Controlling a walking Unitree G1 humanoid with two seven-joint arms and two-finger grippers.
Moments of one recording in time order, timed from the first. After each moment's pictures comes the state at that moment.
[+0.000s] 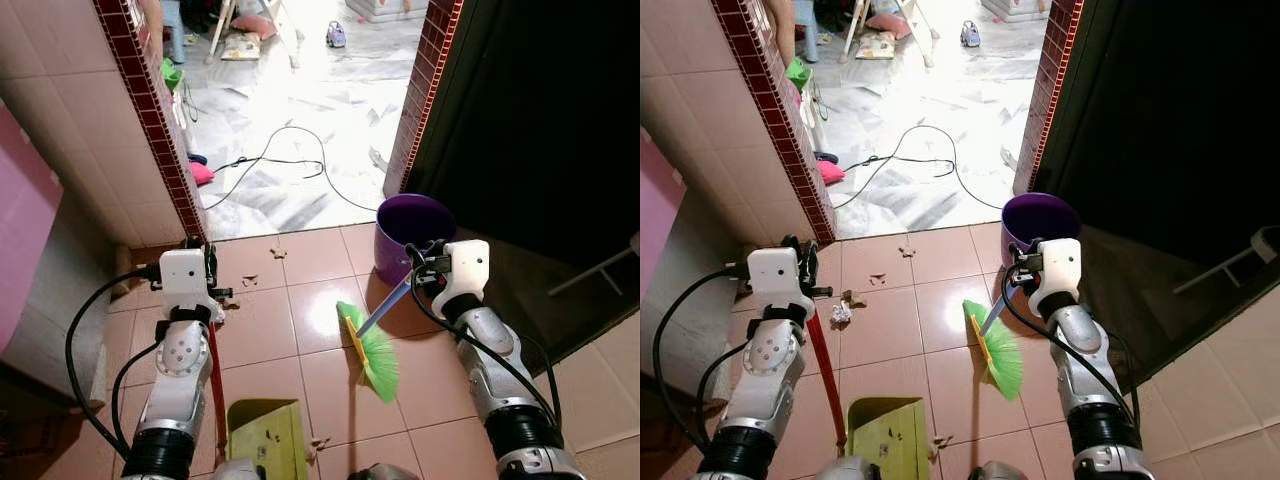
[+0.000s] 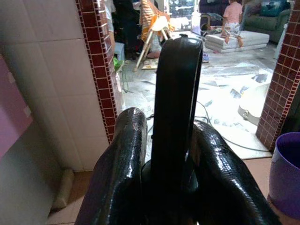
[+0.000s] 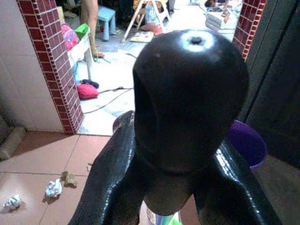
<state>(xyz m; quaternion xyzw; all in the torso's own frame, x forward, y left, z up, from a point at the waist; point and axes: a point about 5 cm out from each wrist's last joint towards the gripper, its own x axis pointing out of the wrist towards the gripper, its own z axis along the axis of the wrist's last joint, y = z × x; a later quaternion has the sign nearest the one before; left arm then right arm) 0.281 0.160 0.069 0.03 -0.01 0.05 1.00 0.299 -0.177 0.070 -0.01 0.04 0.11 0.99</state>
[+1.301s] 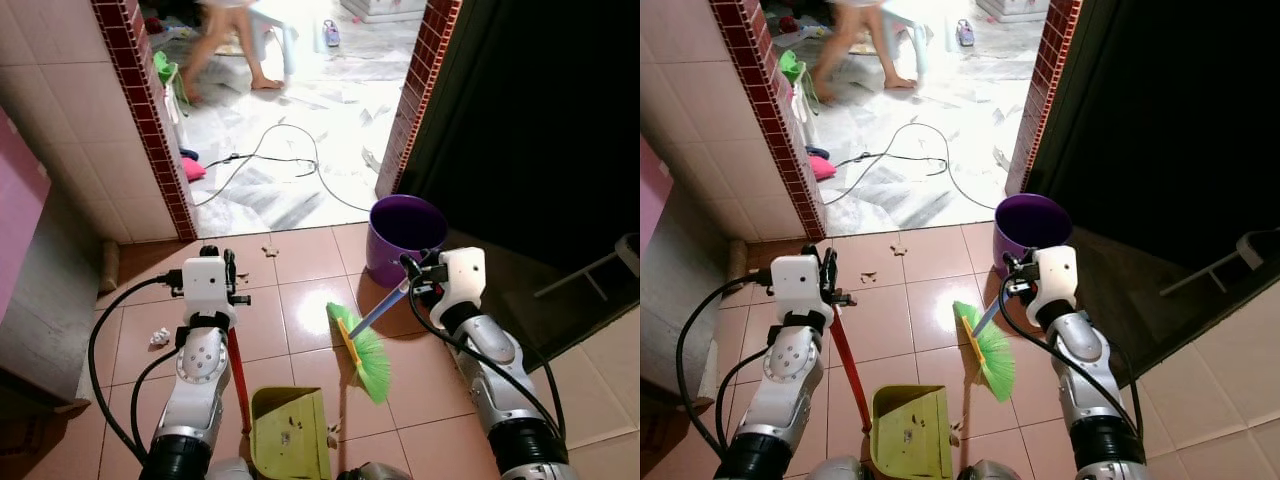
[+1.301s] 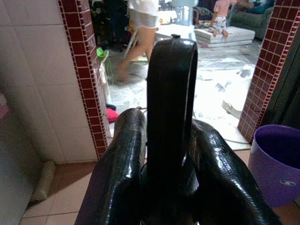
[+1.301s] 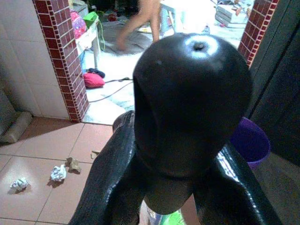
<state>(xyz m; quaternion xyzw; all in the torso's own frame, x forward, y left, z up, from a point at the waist) 0.279 0.140 0.064 0.03 0.00 0.03 1.00 0.289 -0.171 0.066 -0.01 0.05 0.13 0.99</state>
